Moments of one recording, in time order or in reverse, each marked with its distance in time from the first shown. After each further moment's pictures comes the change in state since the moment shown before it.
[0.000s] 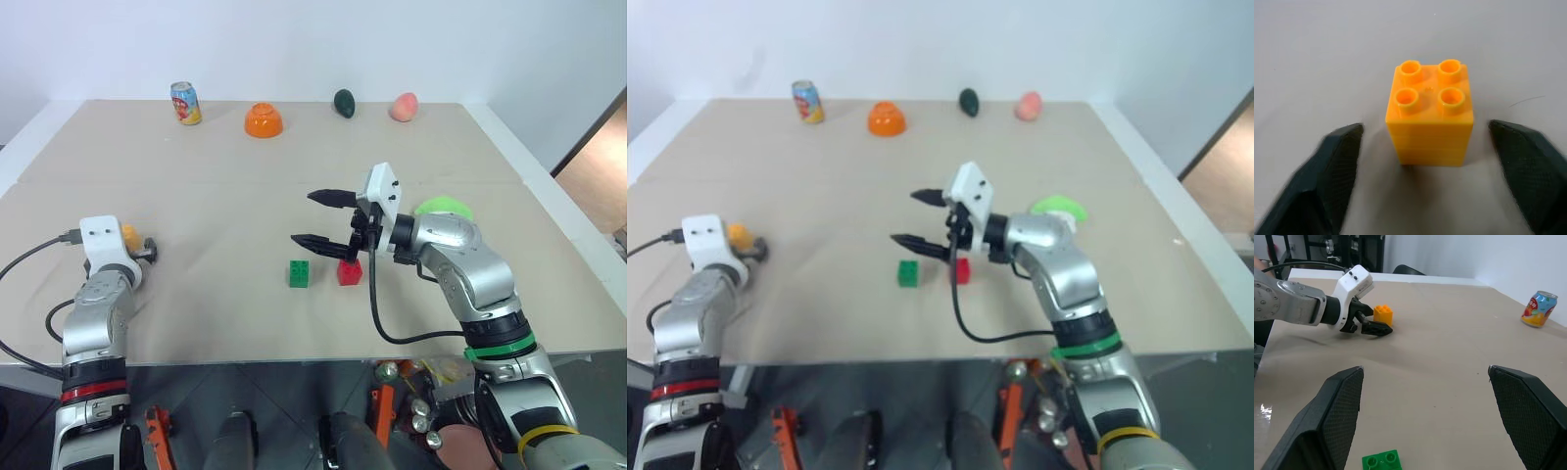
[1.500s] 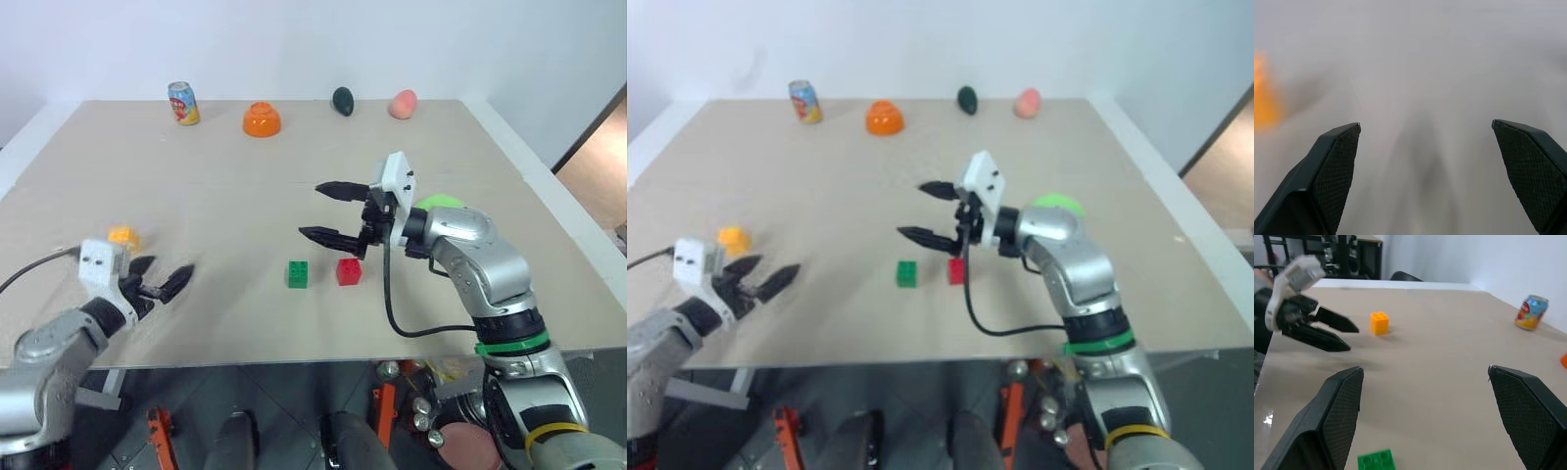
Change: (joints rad) left arm 0.414 -0.013 0.075 -0.606 -0.277 0.232 -0.303; right arm -0.023 -0.010 -0.003 0.014 0.042 0.007 0.018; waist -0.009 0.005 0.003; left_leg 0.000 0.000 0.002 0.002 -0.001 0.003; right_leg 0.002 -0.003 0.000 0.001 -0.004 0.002
